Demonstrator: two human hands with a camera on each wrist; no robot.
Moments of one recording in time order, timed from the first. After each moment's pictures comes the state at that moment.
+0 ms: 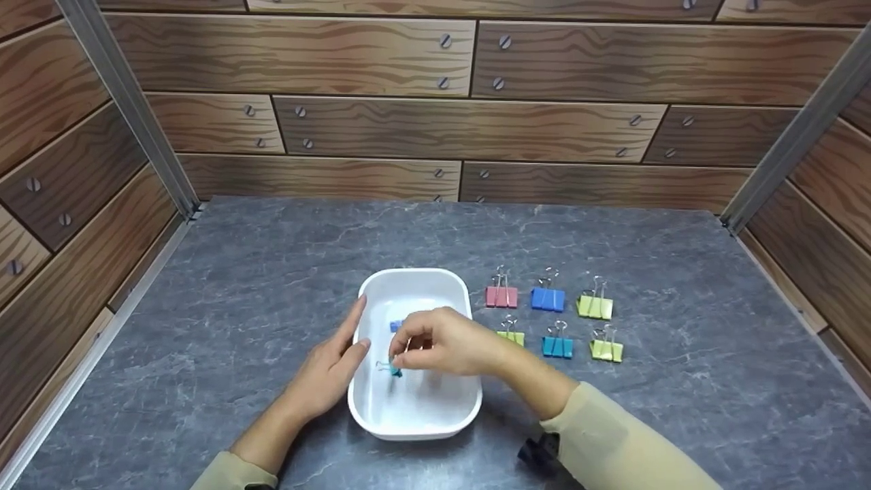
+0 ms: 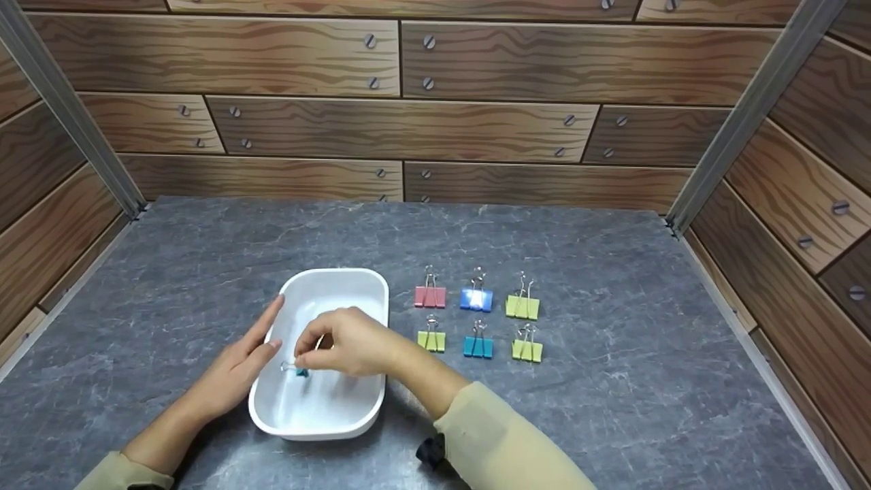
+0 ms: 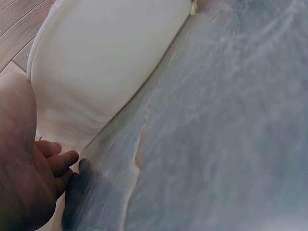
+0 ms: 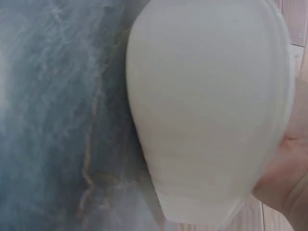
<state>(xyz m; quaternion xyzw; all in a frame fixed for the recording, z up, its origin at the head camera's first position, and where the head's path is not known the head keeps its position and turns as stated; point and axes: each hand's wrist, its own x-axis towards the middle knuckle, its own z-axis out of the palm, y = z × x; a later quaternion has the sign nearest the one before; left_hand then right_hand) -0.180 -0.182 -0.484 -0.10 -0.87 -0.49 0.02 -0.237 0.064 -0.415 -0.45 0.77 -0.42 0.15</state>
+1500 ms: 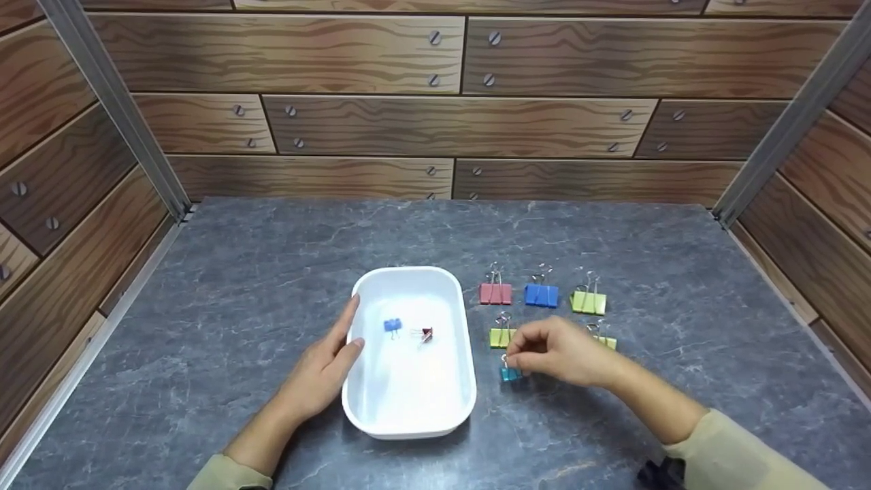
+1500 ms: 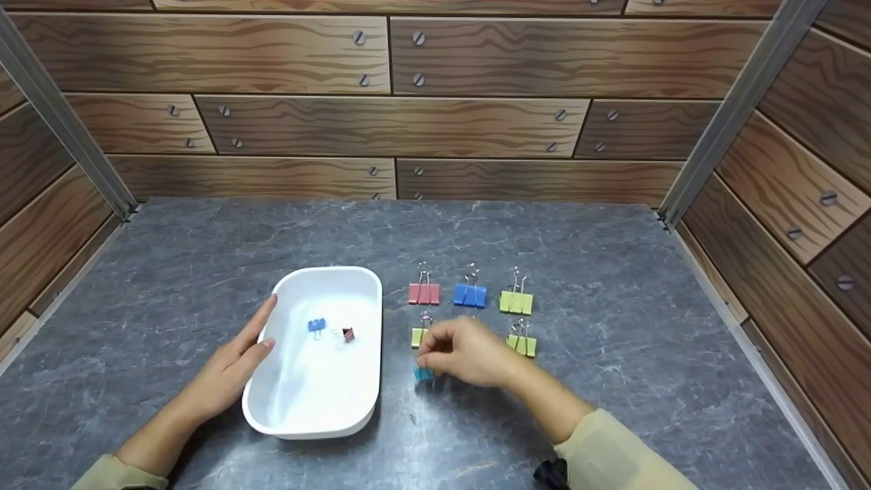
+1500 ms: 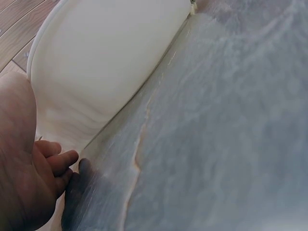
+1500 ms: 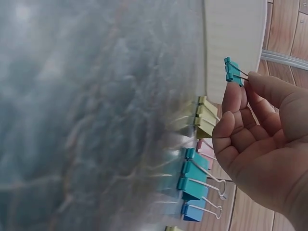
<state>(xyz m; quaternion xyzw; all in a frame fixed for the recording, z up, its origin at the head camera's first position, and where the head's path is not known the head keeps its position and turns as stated) -0.179 -0.180 -0.482 -0.10 -0.86 -0.49 0.02 -0.225 0.210 -0.432 -0.30 0.84 -0.42 0.15</state>
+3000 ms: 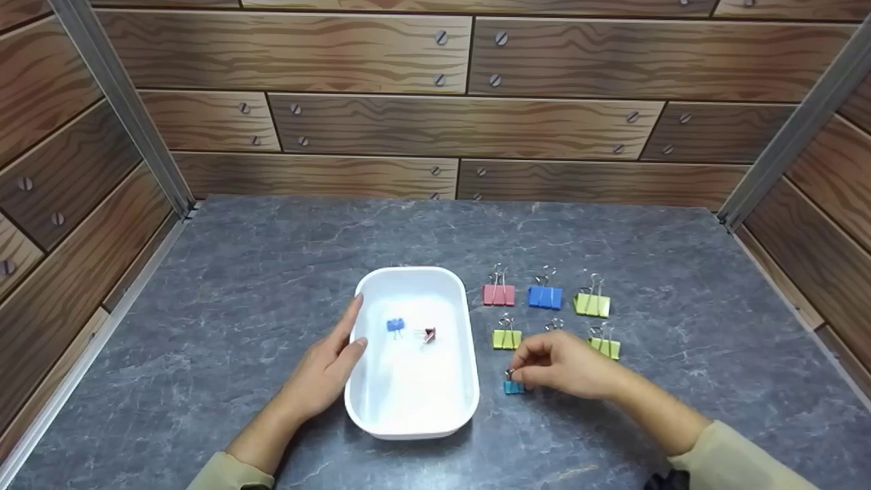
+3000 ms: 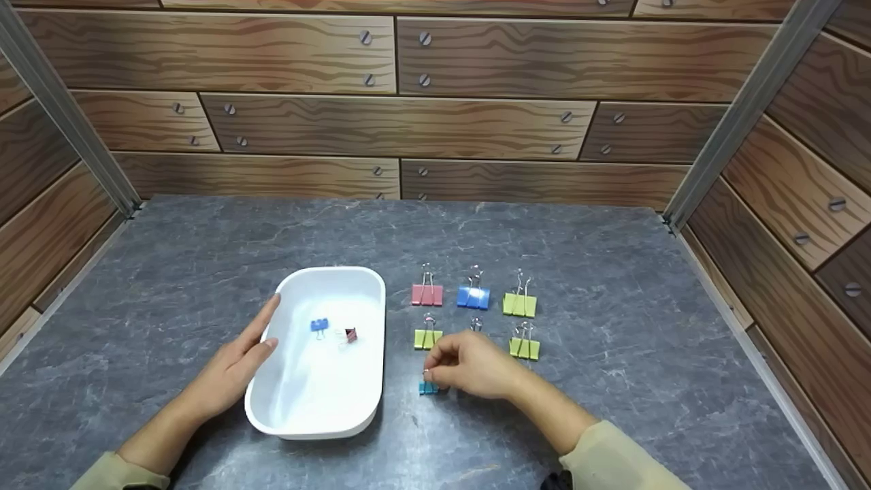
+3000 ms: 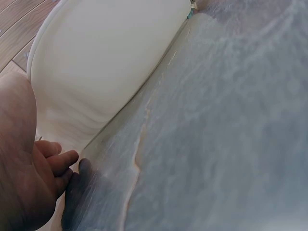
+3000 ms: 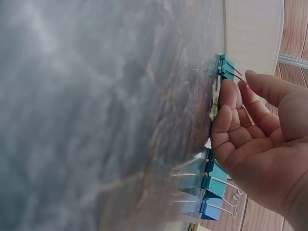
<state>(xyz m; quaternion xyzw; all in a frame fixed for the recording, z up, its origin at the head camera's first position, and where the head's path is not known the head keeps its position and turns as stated) -0.180 -0.180 -0.483 -0.11 -0.86 -0.49 0.02 -0.220 0.216 -0.446 -0.28 0.85 -0.41 0.19</state>
